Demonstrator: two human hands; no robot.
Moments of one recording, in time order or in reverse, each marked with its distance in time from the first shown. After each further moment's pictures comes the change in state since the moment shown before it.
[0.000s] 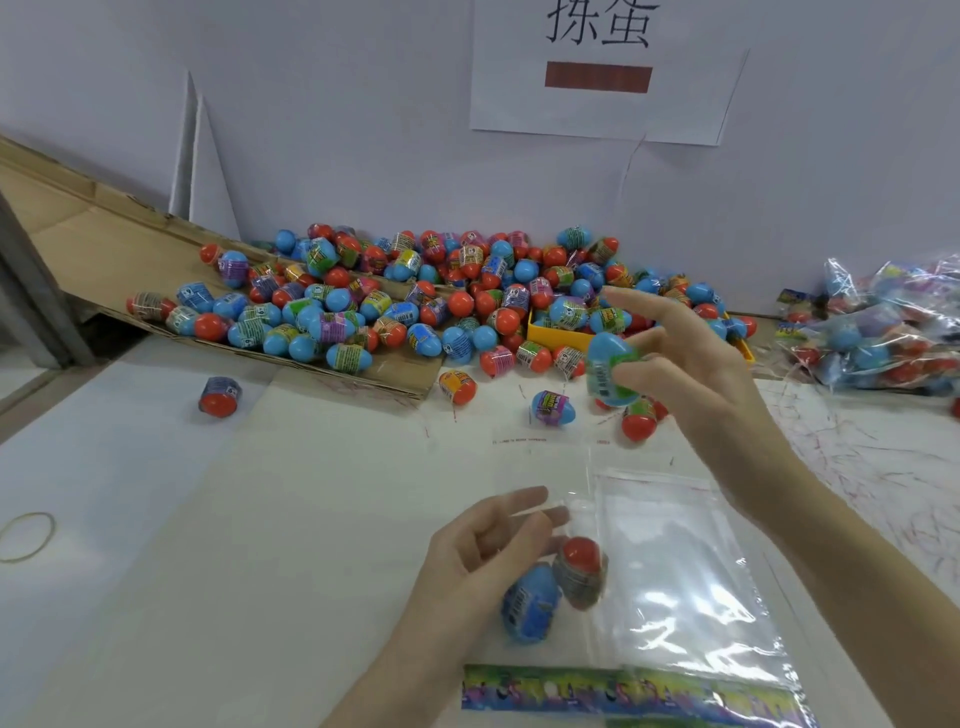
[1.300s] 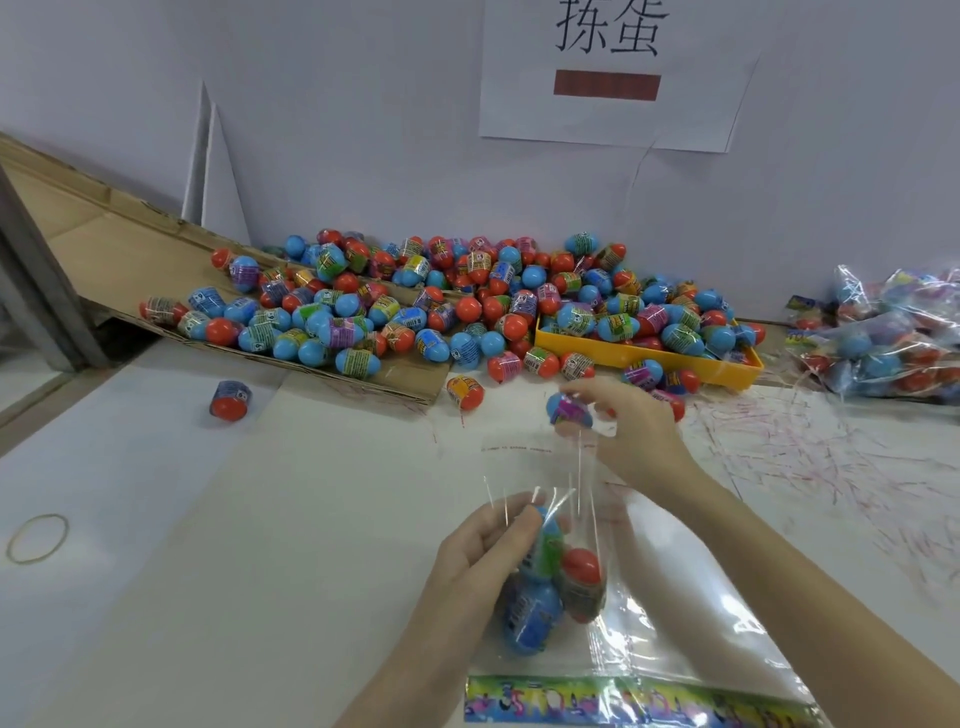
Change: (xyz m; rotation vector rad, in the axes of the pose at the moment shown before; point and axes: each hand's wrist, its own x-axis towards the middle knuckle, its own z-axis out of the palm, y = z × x) left_hand 0.008 -0.009 -0.006 -0.092 0.022 -0.052; right_hand 0.028 0.083 0.027 -0.622 -0.043 0.076
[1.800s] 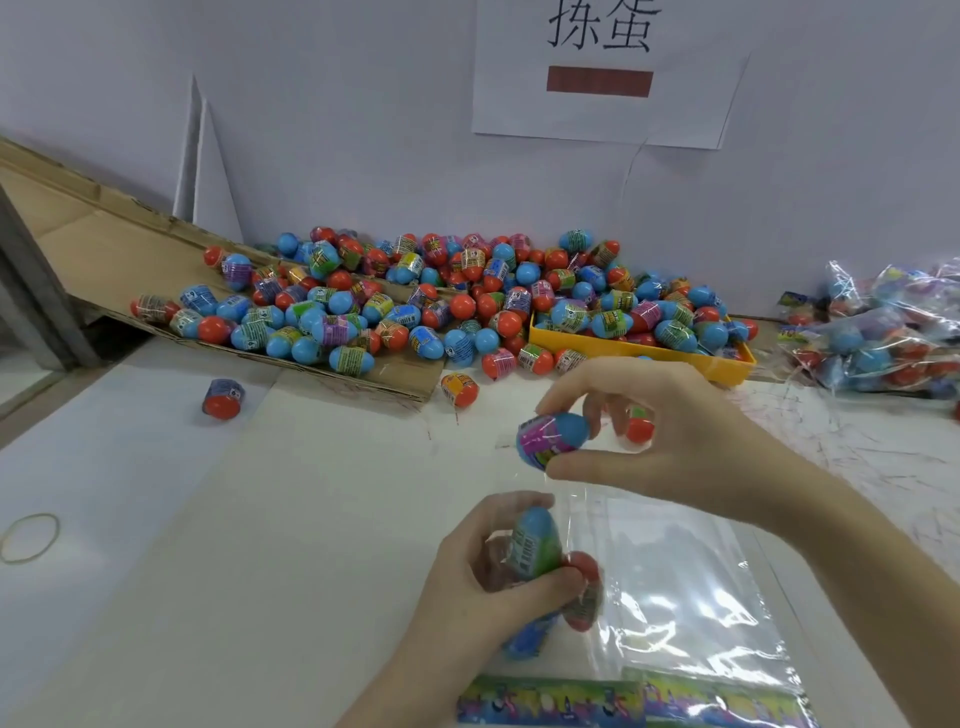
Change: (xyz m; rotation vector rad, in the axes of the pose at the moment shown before) left_hand -0.008 0.001 0.005 0.240 -0.008 0.138; right_hand -0.038 -0.062 -0.075 0.200 -0.250 -0.403
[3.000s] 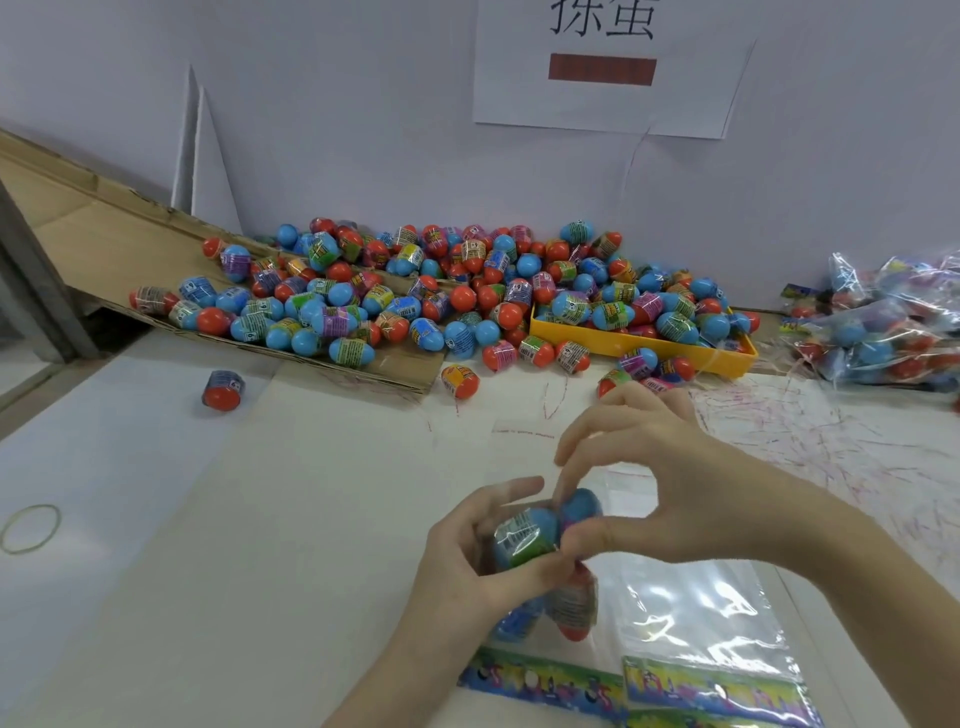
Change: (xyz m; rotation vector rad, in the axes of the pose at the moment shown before) left_hand -0.002 0.005 -0.004 -0.068 -0.013 -0.003; right_hand -0.017 0.018 0.013 -0.264 -0.242 0.016
